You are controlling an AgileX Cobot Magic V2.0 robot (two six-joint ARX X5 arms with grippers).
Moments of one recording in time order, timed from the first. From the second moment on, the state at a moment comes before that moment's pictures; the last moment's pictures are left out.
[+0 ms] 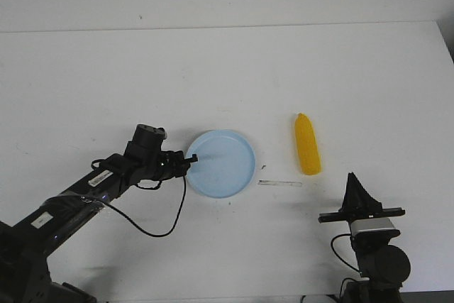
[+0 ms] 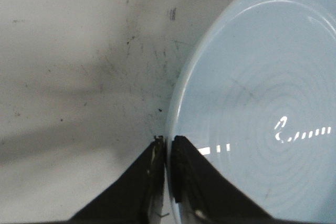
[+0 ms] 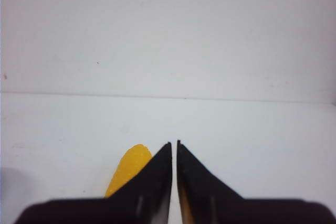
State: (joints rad) left arm -0.44 1.59 1.01 -0.24 0.28 -0.59; right arm 0.03 0.00 0.01 0.11 -0.03 0.00
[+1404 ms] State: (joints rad) left arm -0.15 1.05 0.64 0.12 0.07 -0.04; right arm 0.03 0.00 0.01 0.11 -0.03 0.00
